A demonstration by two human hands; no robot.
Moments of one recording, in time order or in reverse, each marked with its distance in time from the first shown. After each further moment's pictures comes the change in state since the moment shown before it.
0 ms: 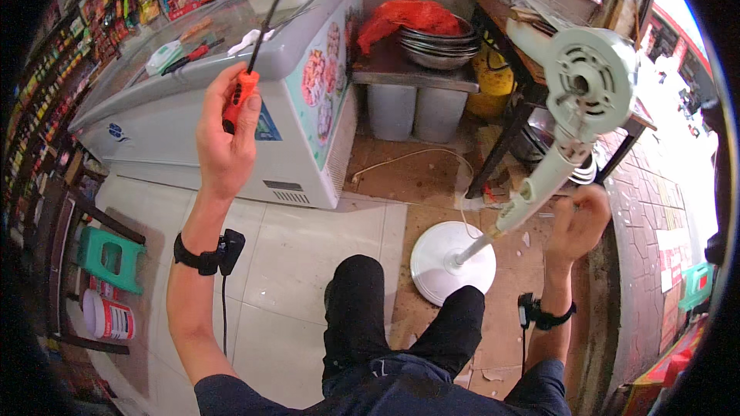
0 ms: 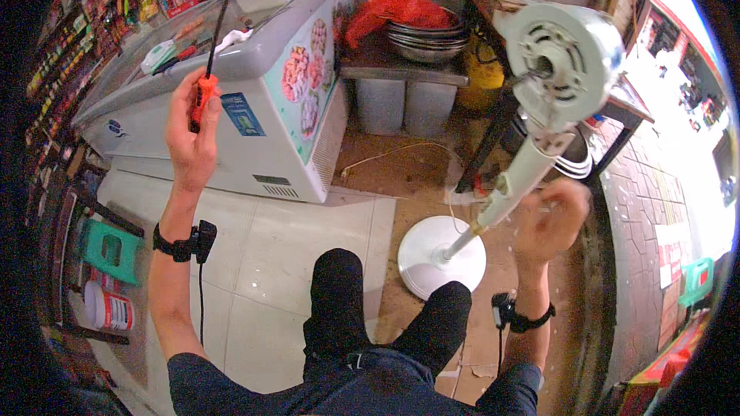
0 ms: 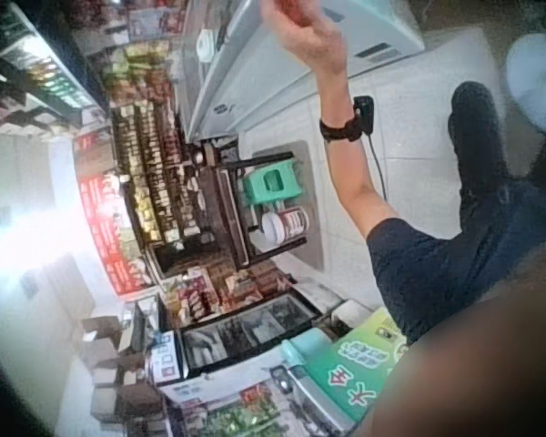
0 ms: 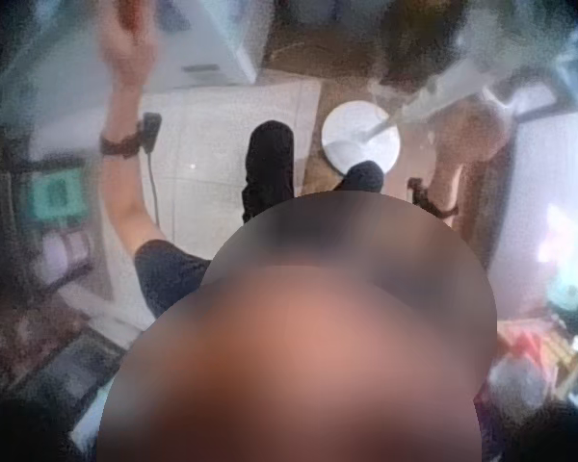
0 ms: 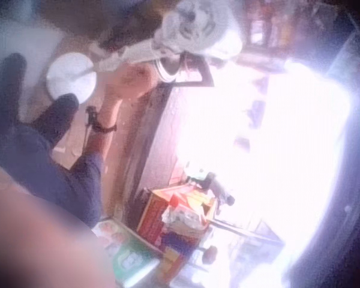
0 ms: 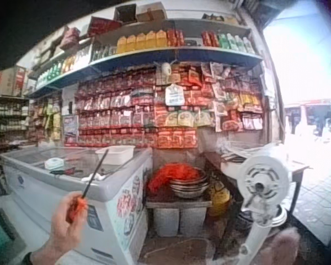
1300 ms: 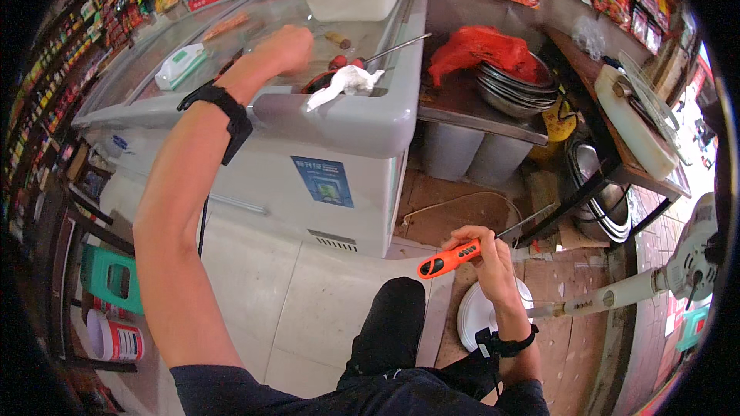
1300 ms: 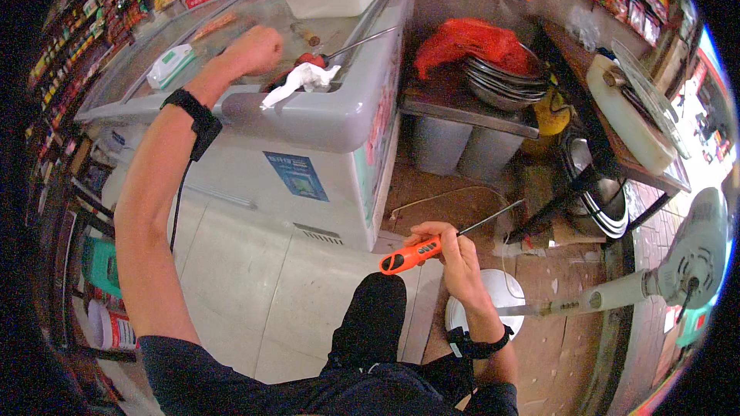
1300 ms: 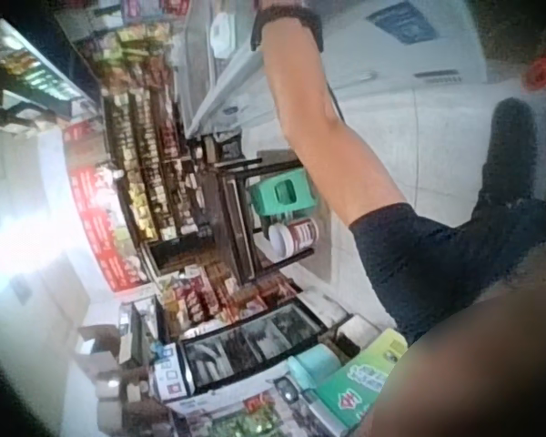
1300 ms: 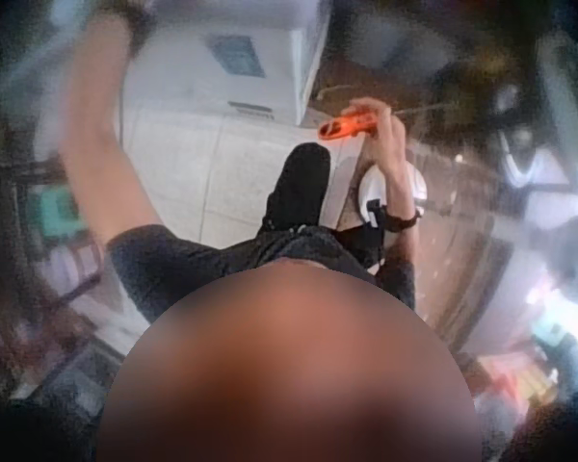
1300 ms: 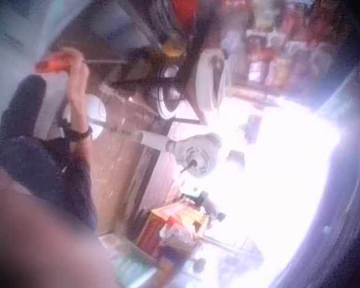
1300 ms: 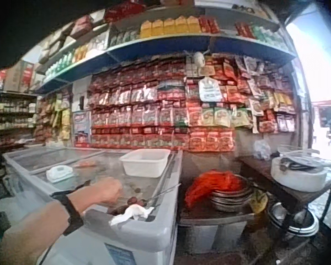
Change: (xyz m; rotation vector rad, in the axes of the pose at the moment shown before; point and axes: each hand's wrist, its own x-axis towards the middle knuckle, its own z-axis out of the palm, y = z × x) left_hand 0.230 -0.393 0.011 0.950 -0.905 -0.093; right_hand -0.042 -0.071 0.338 0.790 -0.718 1.021
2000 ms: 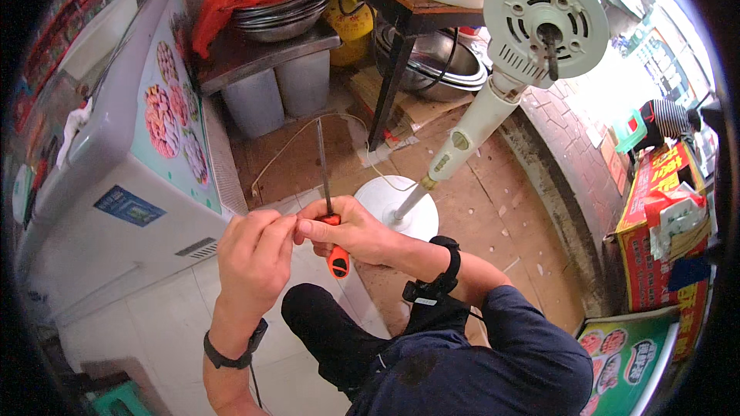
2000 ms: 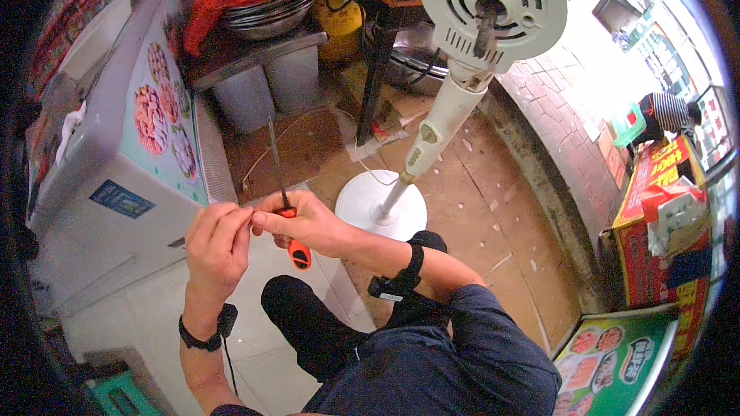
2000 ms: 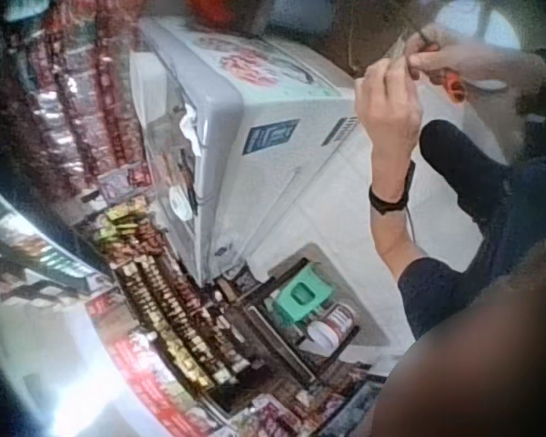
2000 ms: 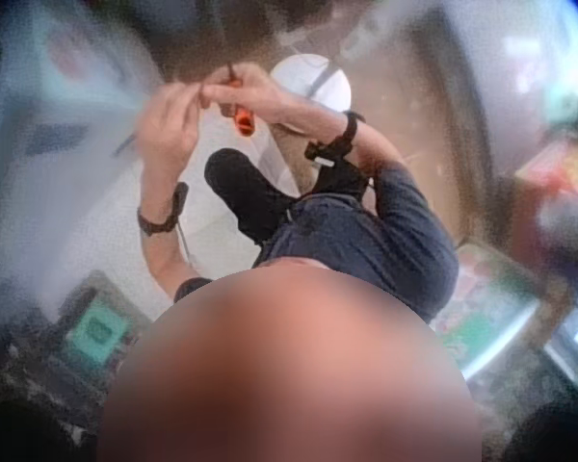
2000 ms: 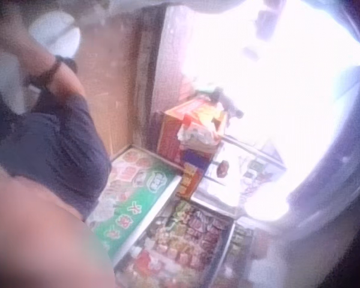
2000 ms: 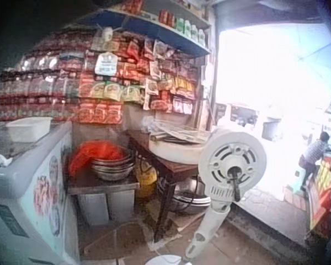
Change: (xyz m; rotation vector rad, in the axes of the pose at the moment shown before) left_hand -0.298 0.387 -0.006 -0.919 0.539 0.599; right_hand -0.125 -0.007 -0.049 0.263 0.064 0.193
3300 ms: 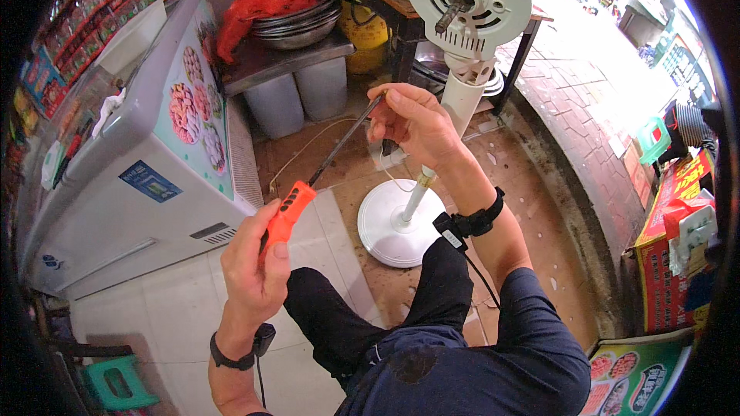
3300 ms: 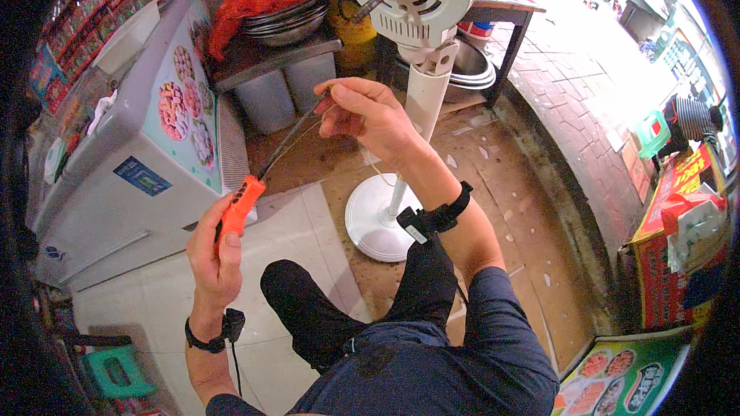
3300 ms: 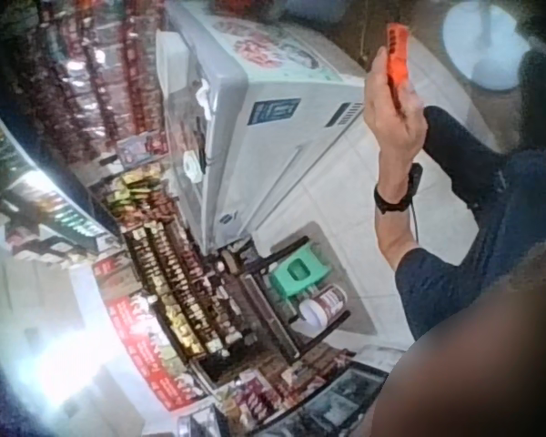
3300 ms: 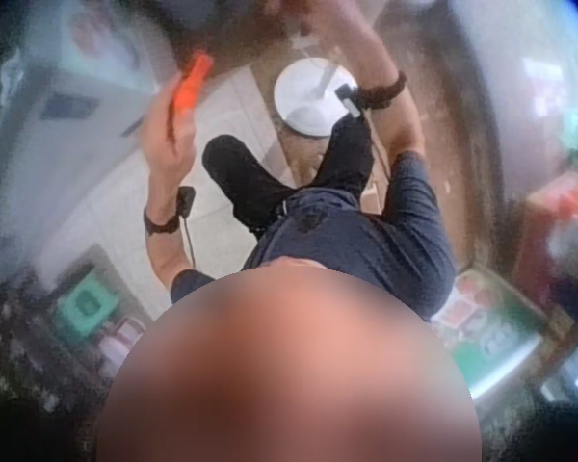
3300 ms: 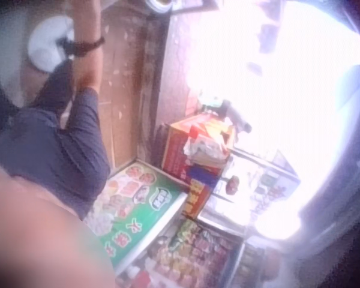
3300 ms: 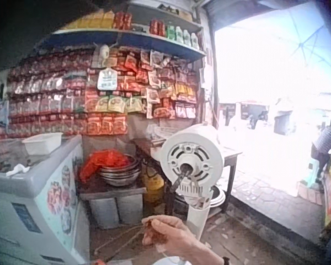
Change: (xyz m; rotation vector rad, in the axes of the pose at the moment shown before) left_hand -0.021 0.092 -0.014 -0.244 0.025 -0.273; right_hand -0.034 -0.111 -0.119 0.140 -0.016 -0.344
